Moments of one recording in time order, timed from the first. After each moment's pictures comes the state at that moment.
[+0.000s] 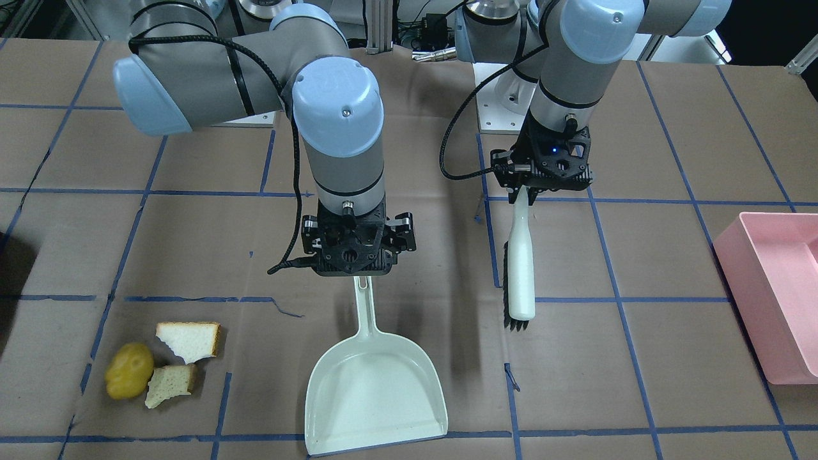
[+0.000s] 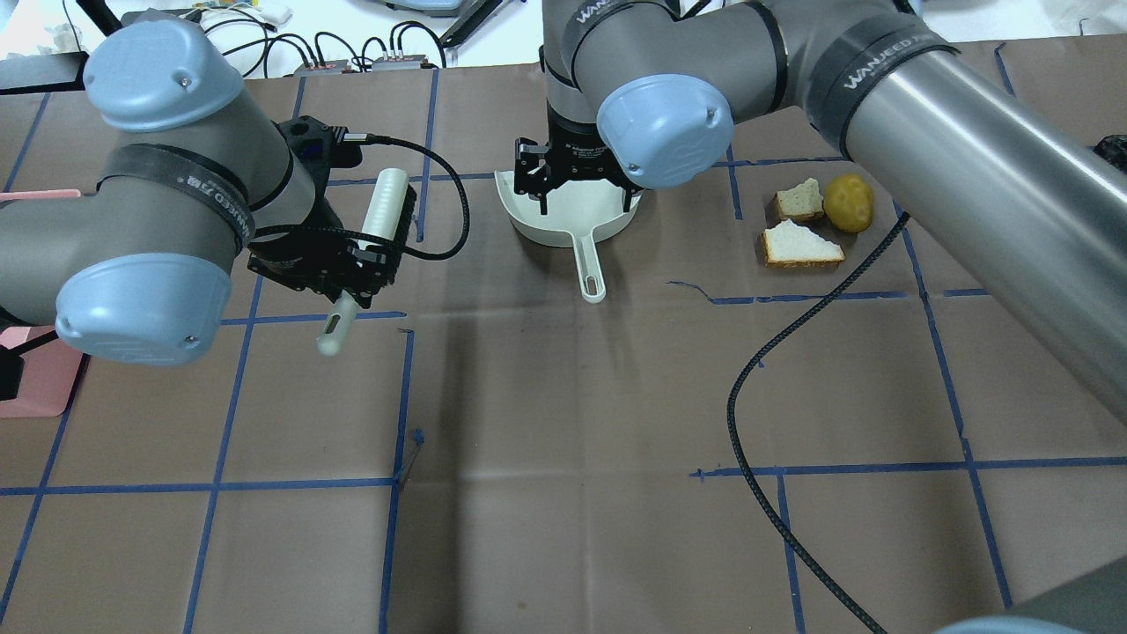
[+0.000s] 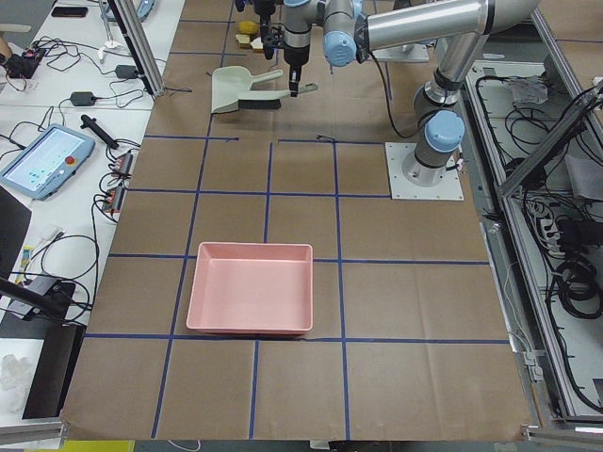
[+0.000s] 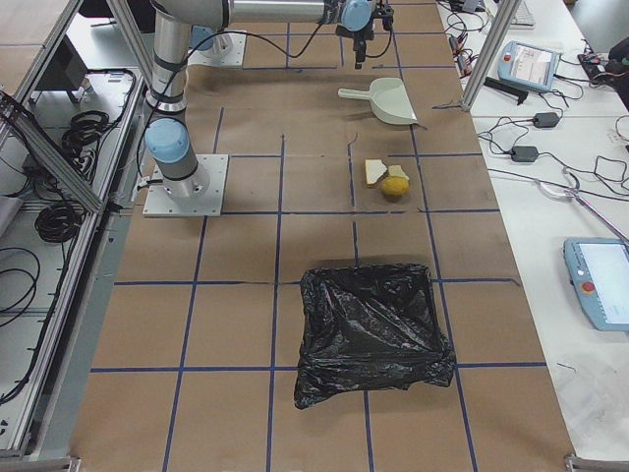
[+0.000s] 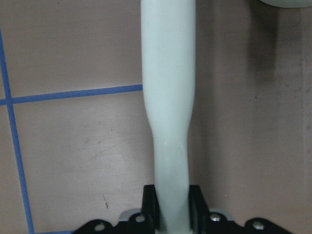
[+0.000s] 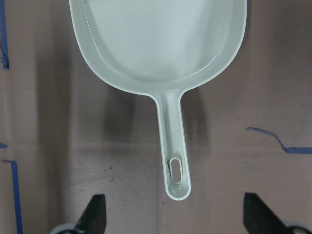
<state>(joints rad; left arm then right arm) -1.60 -1.53 -1.88 -1.27 1.58 0.07 1.92 -1.15 1.37 -1.81 -1.54 0.34</state>
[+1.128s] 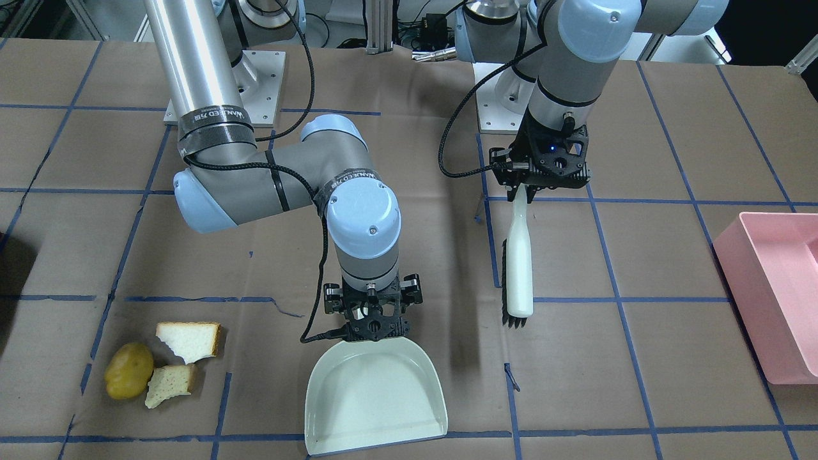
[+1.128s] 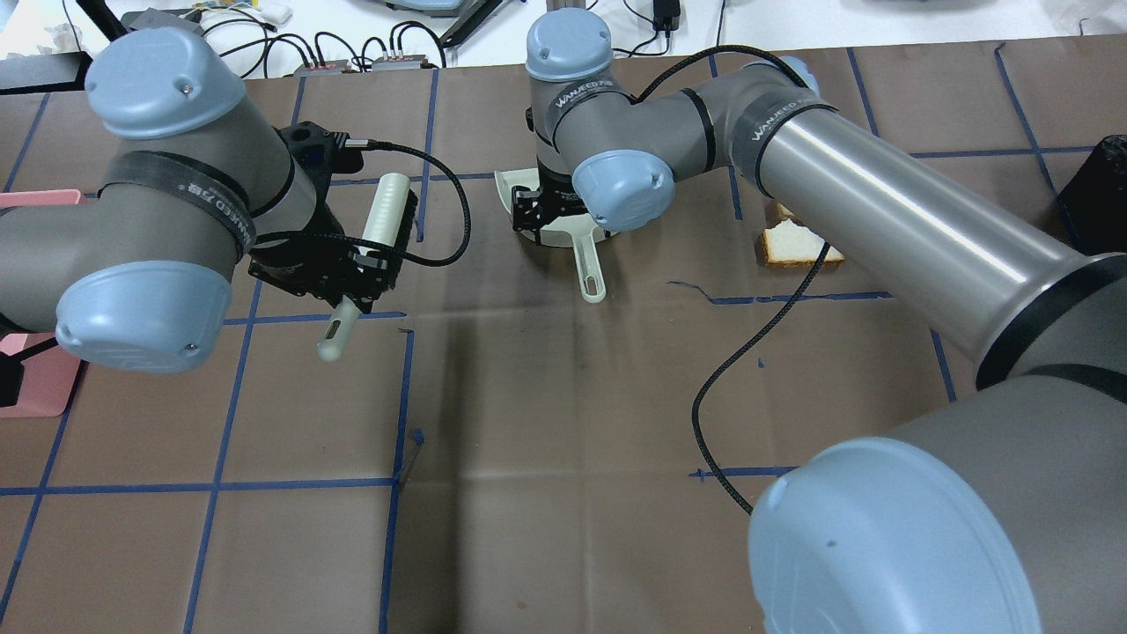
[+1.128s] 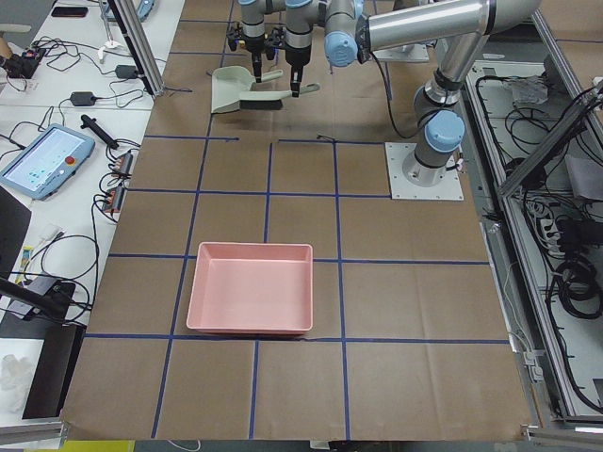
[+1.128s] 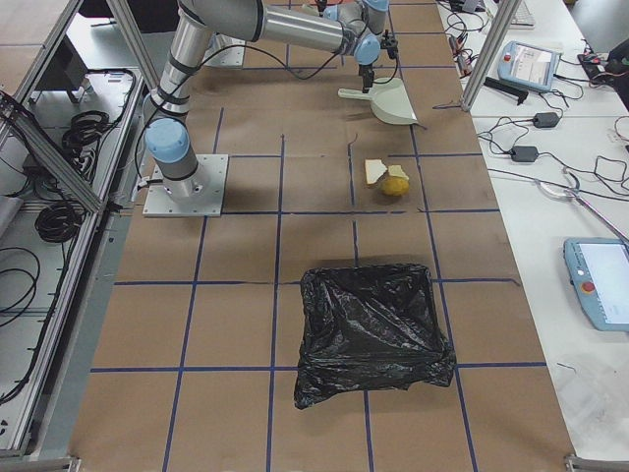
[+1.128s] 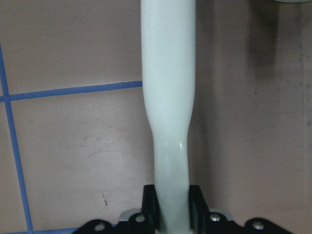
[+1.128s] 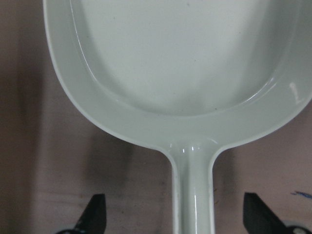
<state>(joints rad) -1.60 -1.52 -1.89 -1.27 1.58 0.07 1.93 -0.97 1.38 -2.00 -1.55 0.25</state>
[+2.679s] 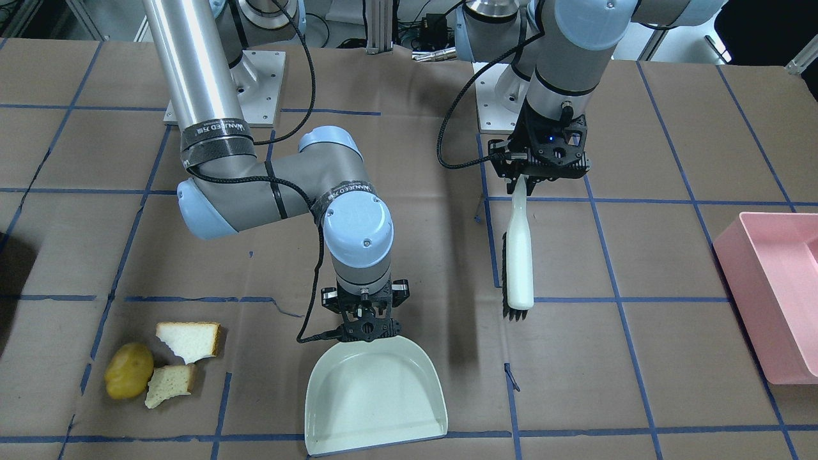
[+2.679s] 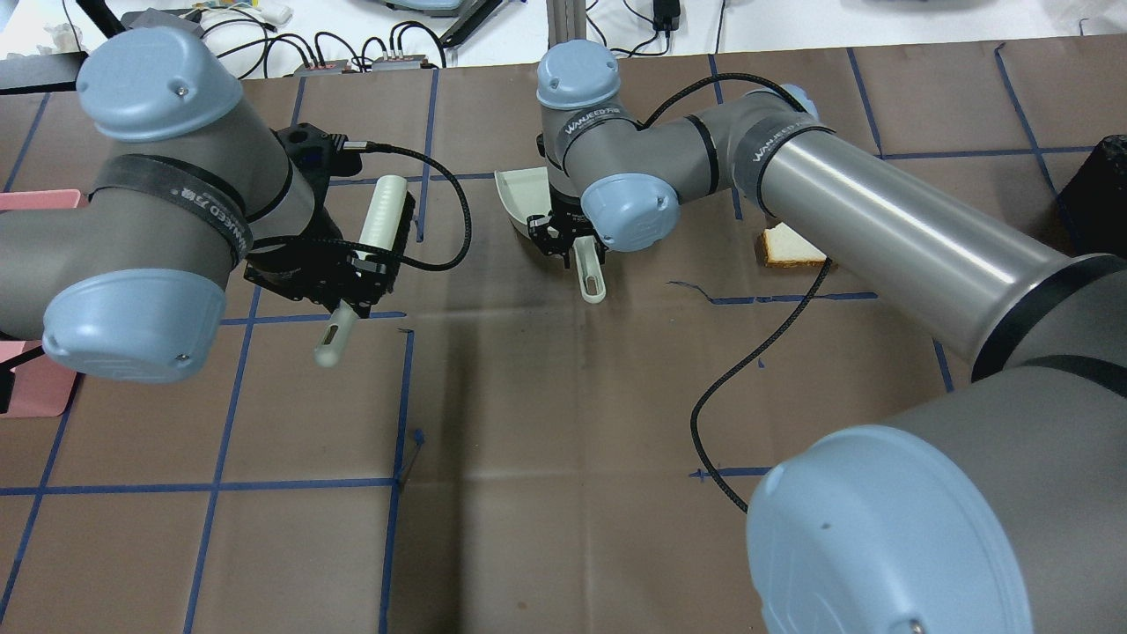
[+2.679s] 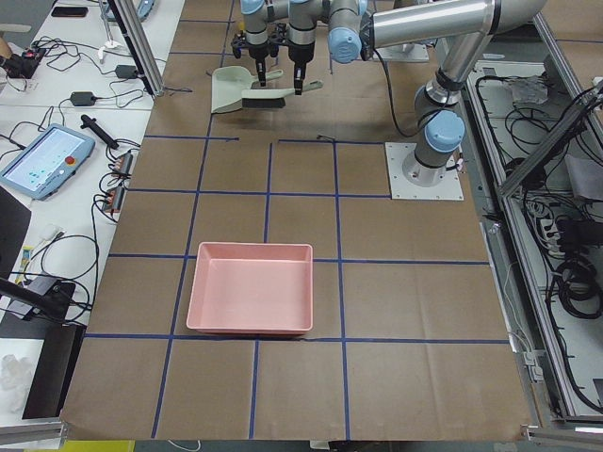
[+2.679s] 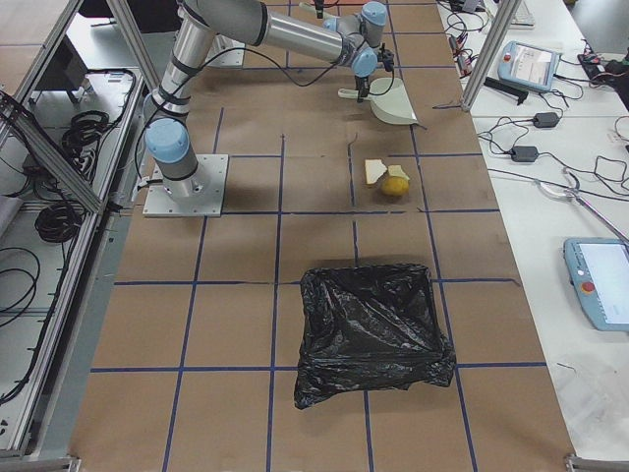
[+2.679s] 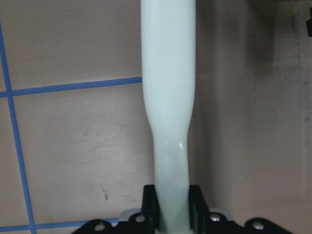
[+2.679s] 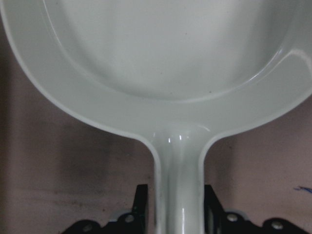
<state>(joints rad) -1.61 -1.50 -1.89 -1.29 1.59 0.05 1.92 -0.96 1.44 -2.02 -1.55 0.24</state>
